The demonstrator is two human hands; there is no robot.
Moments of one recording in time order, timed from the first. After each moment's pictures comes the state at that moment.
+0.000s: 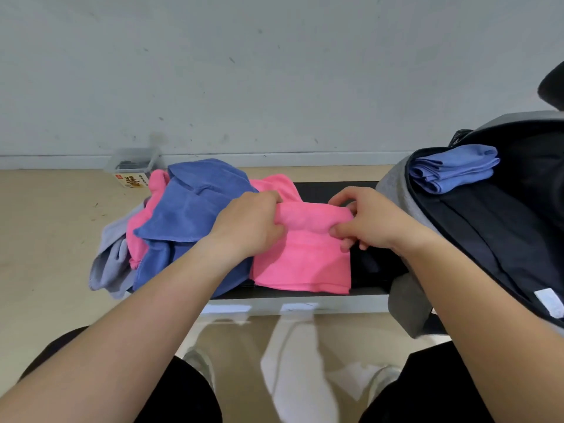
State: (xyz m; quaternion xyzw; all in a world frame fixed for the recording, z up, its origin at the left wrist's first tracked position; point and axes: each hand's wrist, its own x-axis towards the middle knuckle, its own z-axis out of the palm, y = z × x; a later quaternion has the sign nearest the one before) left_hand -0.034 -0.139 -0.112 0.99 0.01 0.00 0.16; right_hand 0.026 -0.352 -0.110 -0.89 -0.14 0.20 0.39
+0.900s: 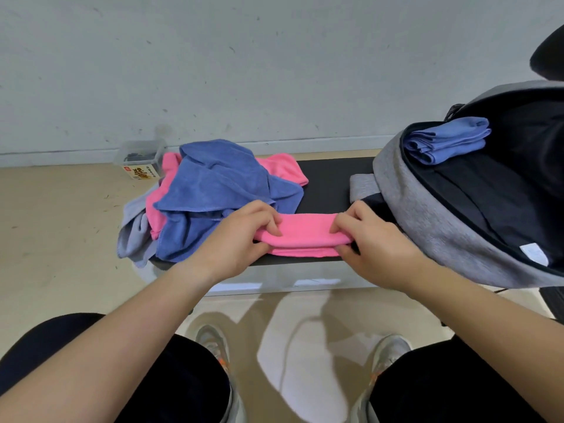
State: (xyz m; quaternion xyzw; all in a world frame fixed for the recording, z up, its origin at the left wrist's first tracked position) left_hand -0.107 -0.112 -0.156 0.93 -0.14 0.06 0.32; right_hand -0.061 -0.379 -0.148 -0.93 -0.33 0.02 0.19
